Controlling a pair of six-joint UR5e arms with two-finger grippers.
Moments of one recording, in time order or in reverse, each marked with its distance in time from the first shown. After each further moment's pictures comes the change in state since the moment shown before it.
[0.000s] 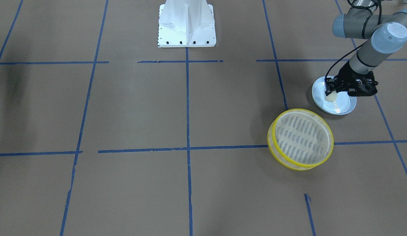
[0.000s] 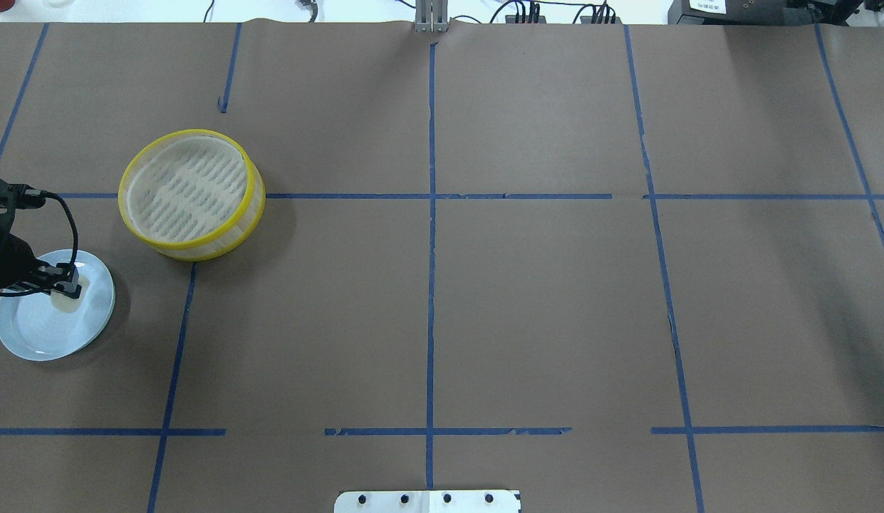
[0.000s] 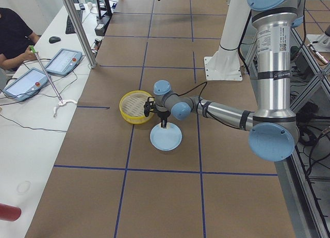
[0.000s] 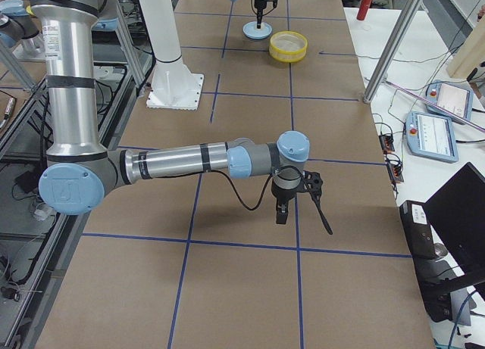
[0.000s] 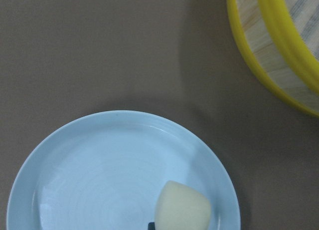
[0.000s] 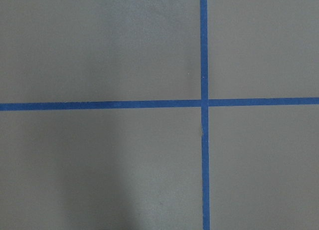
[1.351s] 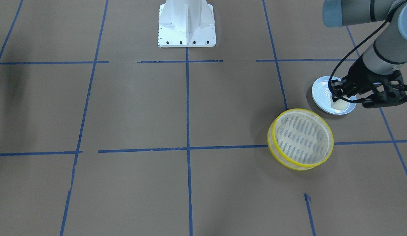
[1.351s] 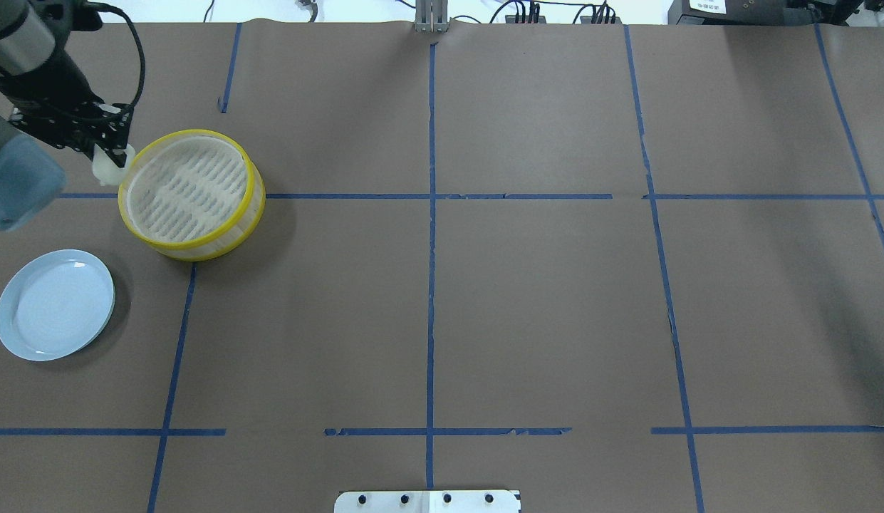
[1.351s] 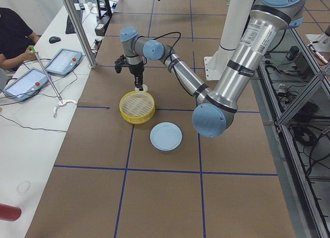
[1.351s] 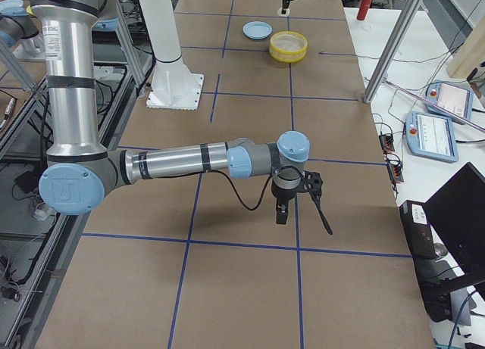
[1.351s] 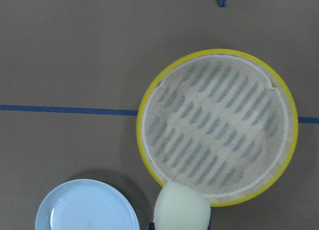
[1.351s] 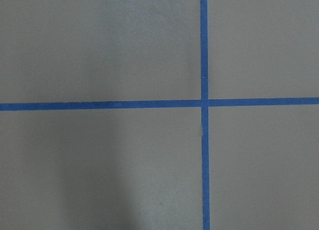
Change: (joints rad) left arm -0.144 -0.546 0.034 0.684 -0.074 0.154; right arm 0.000 0.000 0.000 0.000 0.000 0.000
